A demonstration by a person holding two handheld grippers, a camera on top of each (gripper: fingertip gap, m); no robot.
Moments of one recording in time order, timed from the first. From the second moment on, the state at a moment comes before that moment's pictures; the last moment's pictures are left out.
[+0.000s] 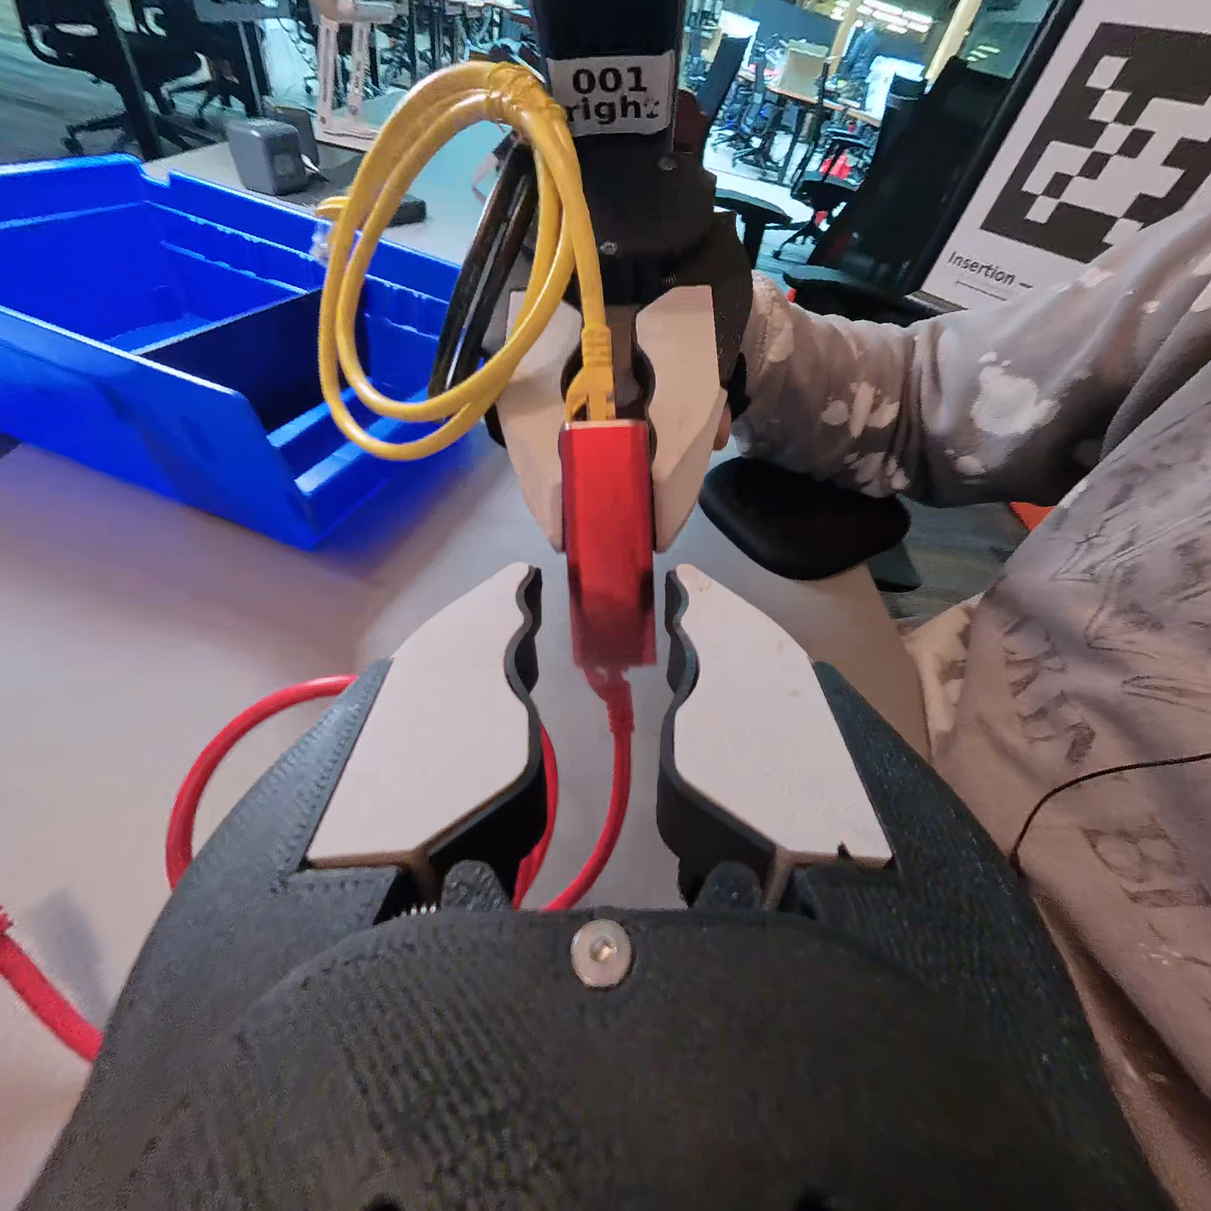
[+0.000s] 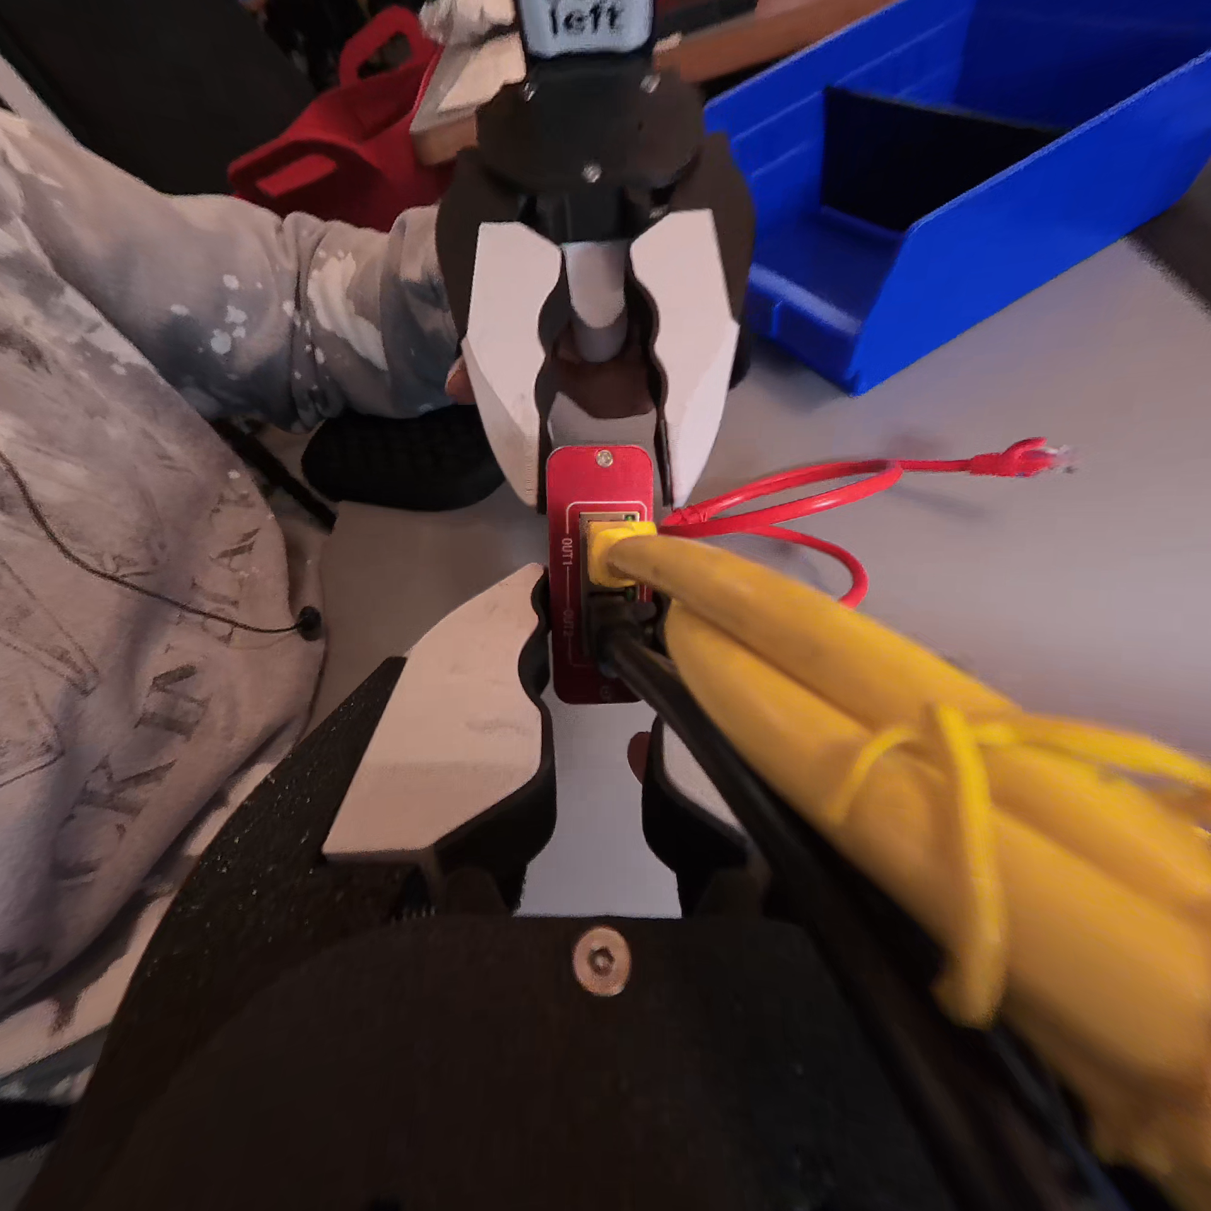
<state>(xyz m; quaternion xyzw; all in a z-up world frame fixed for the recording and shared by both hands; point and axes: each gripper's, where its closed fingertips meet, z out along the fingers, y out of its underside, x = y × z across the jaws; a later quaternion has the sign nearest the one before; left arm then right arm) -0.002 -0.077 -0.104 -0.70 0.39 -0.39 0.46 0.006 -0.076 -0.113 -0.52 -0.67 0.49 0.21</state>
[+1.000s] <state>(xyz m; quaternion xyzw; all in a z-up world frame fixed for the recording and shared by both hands) -0.054 -0.028 -0.067 -0.62 -0.06 -0.64 0.45 -0.036 -0.028 -0.092 -0.54 -0.63 0.20 0.52</state>
